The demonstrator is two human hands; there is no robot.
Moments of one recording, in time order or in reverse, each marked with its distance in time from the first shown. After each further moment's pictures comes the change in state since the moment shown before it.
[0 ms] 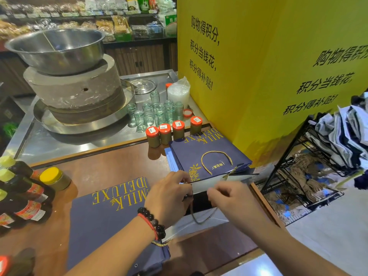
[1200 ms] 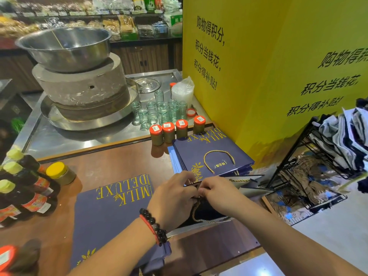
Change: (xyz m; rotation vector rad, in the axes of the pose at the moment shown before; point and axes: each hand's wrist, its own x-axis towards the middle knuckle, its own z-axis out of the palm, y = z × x) left_hand -0.014 0.009 -0.003 -0.076 0.052 0.048; right_hand 0.037 -0.004 0.021 -0.445 -0.292 0.057
